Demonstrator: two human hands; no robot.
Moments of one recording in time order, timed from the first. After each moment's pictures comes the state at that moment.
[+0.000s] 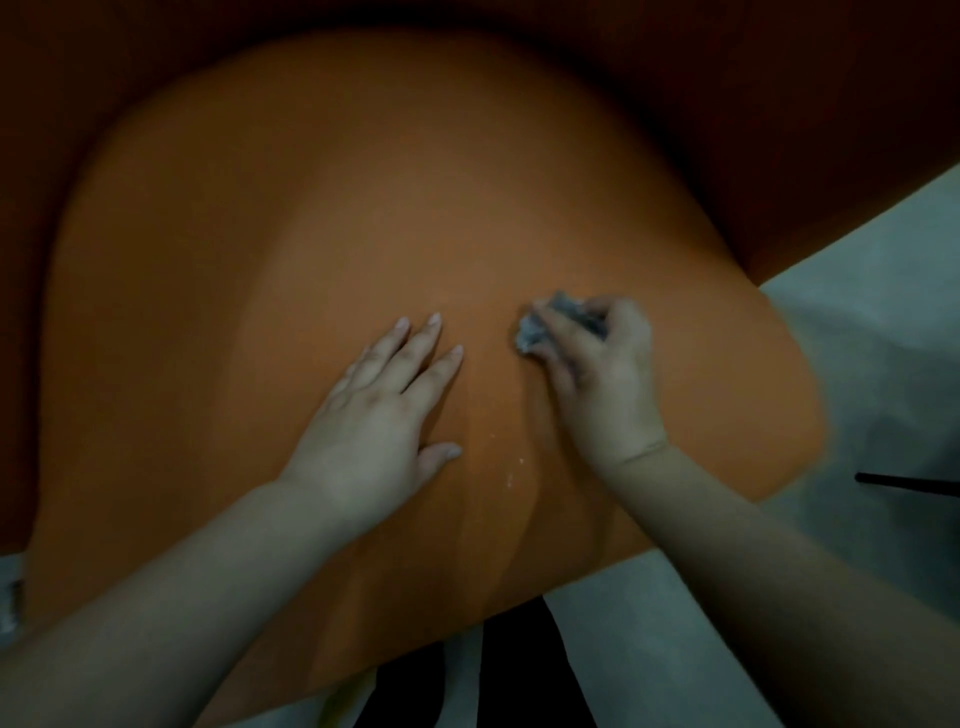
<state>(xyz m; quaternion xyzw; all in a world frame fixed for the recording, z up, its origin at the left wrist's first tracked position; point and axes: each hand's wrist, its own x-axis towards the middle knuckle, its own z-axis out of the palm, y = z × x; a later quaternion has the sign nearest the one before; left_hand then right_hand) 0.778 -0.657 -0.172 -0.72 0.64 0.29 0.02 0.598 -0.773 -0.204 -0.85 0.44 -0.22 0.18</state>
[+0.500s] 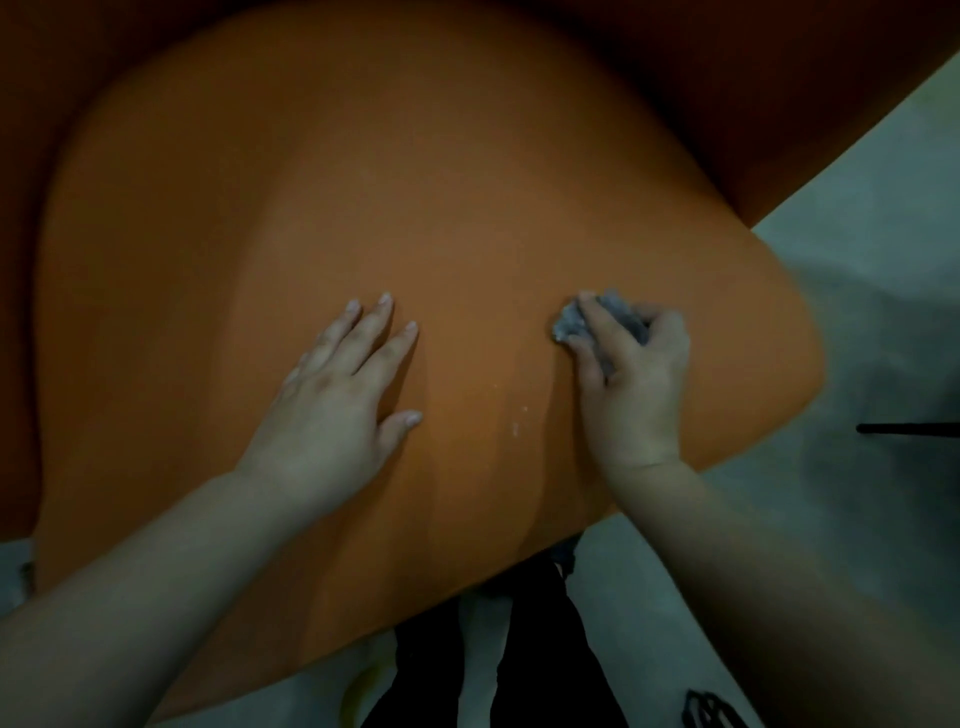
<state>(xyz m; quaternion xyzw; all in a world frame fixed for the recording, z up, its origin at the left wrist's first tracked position) 0.796 -0.622 -0.183 -0.74 0.62 0.28 -0.01 0.572 -0.728 -0.216 -0.76 0.57 -0.25 0.19</state>
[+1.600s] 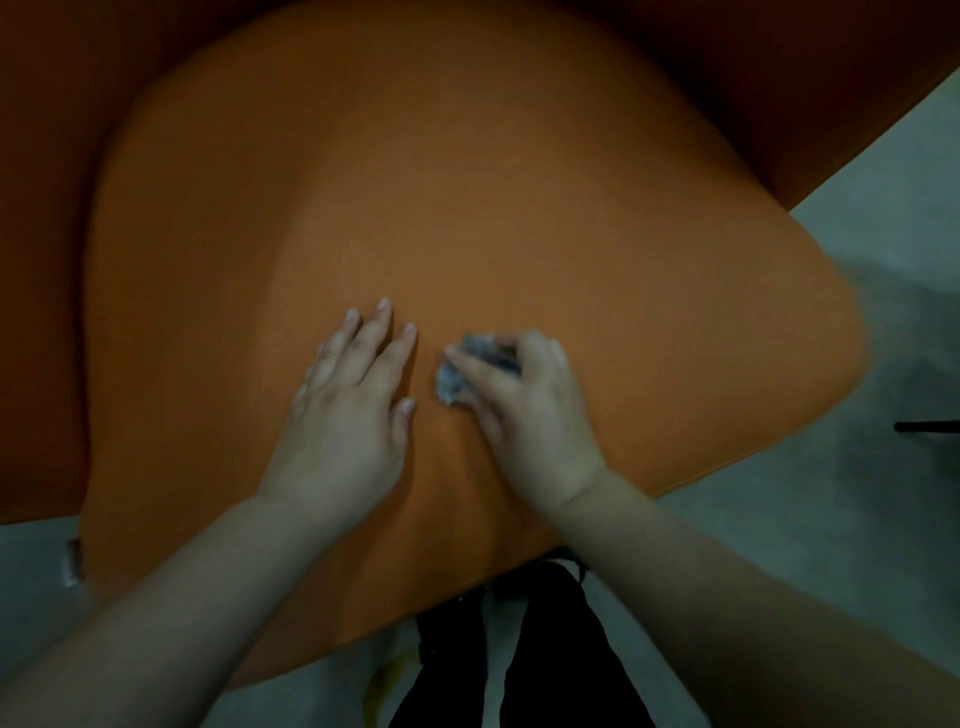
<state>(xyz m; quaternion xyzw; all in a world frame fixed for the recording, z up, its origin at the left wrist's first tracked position) 0.795 -0.594 -0.184 -0.78 0.56 0.26 -0.06 0.634 -0.674 -0.214 -0.87 0.39 -0.19 0.23</state>
